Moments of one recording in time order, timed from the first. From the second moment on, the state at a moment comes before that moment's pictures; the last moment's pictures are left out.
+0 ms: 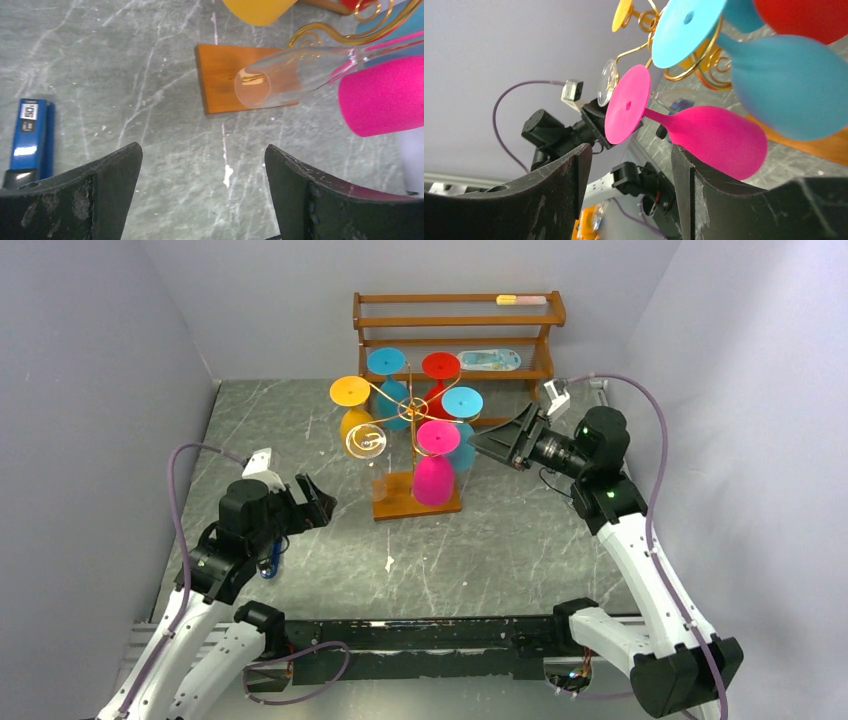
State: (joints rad) left arm -0.38 0.60 0.73 -0.58 -0.04 -0.58; right arm 0.22 0.98 1.00 -0.12 -0.73 0.93
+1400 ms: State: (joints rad) left arm -0.38 0.48 0.70 -0.63 -0.27 -0.51; right arm 0.37 1.07 0.97 0.06 -0.59 1.08
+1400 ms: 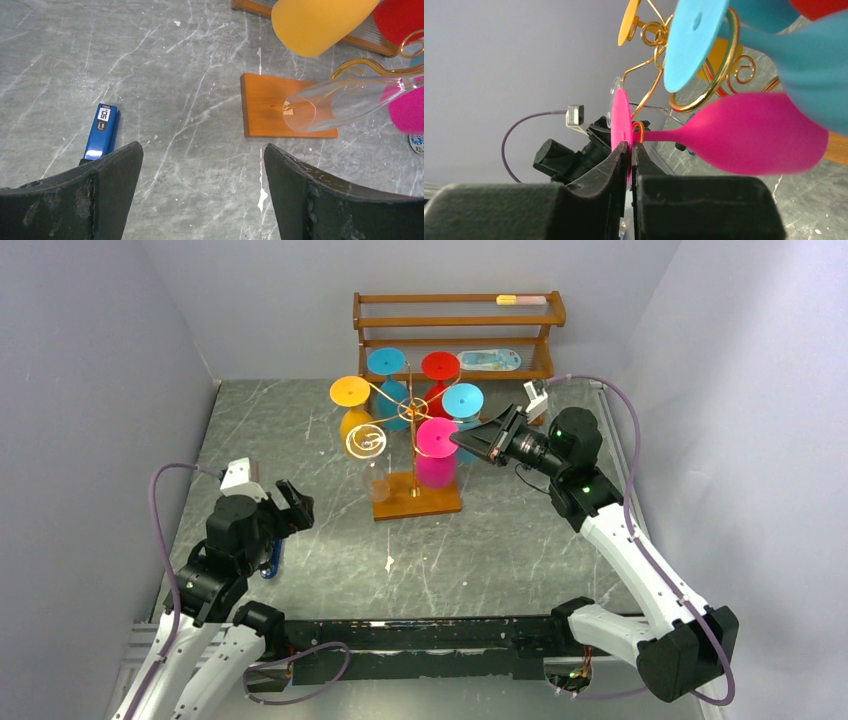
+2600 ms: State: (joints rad) left arm -0.37 0.49 0.70 -0.63 -0.27 -0.51; right arm 0.37 1.08 1.13 -0.14 -0.58 1.20
